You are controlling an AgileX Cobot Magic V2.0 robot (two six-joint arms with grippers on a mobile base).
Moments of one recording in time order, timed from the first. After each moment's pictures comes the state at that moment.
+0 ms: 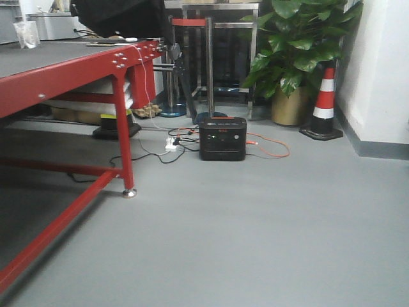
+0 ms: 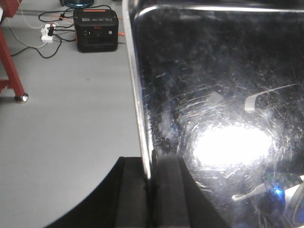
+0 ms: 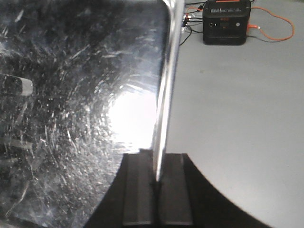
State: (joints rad) left arm -0.58 1.62 -1.82 0.17 0.77 -0.31; right arm 0.22 1.48 -1.57 0.13 0.68 0.12
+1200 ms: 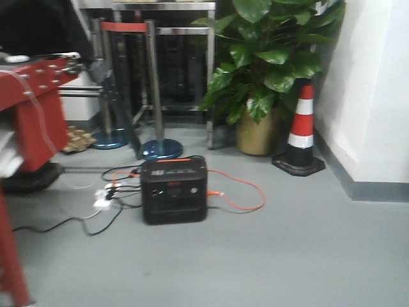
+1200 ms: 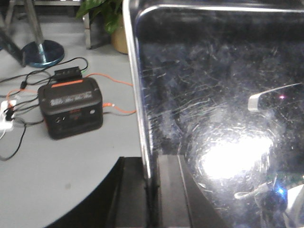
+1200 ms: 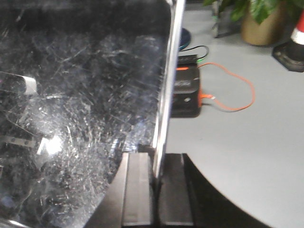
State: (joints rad) left arm -0.58 1.62 -1.82 0.20 0.75 -0.30; right arm 0.22 1.48 -1.57 0.14 0.65 0.12
